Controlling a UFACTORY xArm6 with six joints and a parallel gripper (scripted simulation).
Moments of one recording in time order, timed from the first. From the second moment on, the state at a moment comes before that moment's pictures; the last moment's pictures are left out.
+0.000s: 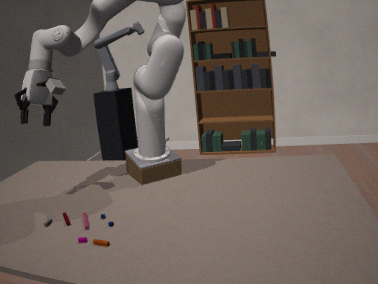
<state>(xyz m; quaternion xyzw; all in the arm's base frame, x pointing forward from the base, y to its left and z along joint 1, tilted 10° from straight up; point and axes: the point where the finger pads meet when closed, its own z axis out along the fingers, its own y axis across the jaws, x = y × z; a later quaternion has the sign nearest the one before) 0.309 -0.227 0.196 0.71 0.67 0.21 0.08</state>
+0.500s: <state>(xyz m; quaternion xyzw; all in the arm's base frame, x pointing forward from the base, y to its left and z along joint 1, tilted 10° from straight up) 0.345 -0.160 0.145 0.51 0.84 0.16 0.07</state>
